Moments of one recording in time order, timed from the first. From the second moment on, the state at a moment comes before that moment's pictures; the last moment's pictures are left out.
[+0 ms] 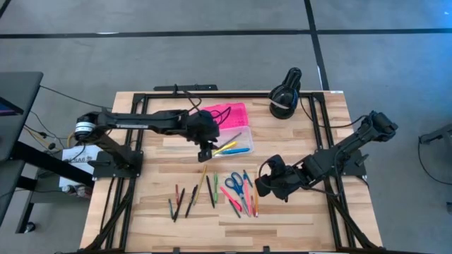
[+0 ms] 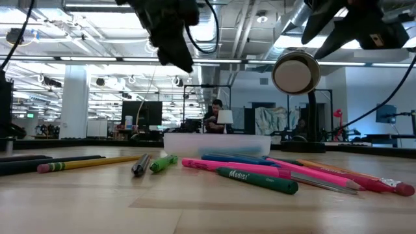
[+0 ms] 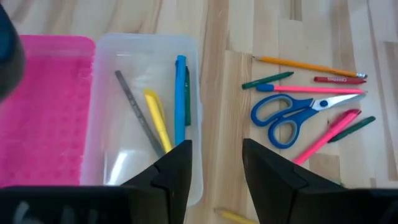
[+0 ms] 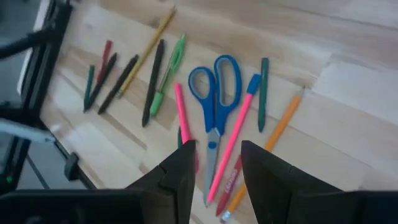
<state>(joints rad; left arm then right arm) 0.13 1.51 1.22 -0.60 0.09 -0.04 0.52 1.43 1.05 -0.65 0.39 1.54</state>
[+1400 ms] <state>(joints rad) 0.08 1.39 1.22 -0.75 -0.07 -0.07 0.50 1.81 1.06 -0.56 0.25 1.77</state>
